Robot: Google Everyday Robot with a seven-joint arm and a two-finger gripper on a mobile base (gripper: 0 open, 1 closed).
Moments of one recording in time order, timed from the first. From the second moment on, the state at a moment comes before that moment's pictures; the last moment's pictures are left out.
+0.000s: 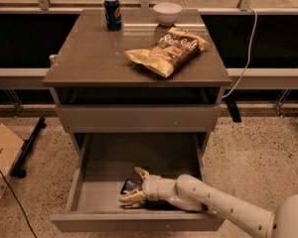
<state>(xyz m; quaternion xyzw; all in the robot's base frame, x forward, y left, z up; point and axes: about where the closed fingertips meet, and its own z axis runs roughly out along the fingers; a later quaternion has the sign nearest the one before) 0.549 0.070 0.366 -0.43 0.69 0.37 0.45</state>
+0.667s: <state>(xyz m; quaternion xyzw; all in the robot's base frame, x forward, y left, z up) 0.544 0.069 0.358 -0.42 0.70 0.37 0.45</state>
